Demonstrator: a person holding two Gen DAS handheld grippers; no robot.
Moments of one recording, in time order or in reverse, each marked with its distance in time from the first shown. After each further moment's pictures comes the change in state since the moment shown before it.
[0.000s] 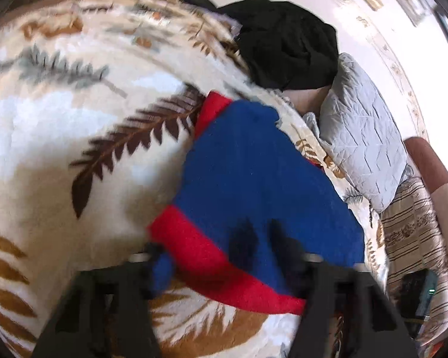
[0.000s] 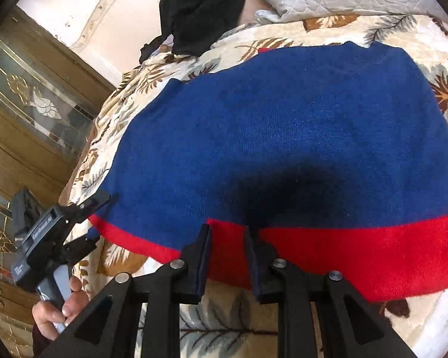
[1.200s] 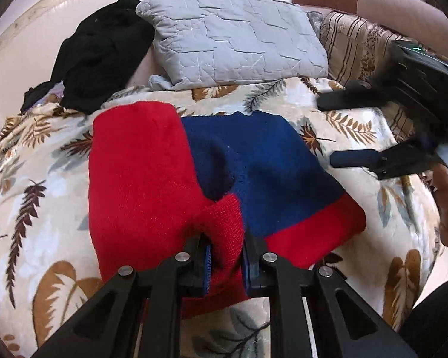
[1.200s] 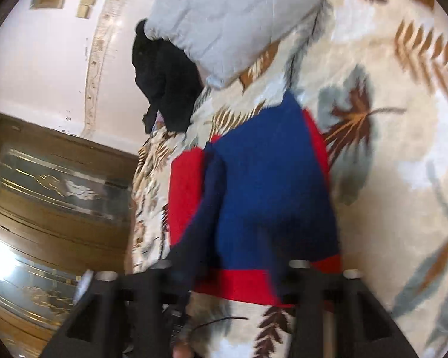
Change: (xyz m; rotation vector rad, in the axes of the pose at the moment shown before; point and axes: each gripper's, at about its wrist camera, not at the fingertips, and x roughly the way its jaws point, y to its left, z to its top) left arm 0.044 -0.201 -0.094 0.811 0.088 -0.007; right arm -0.101 -0.123 0.065 0.376 -0.051 0.283
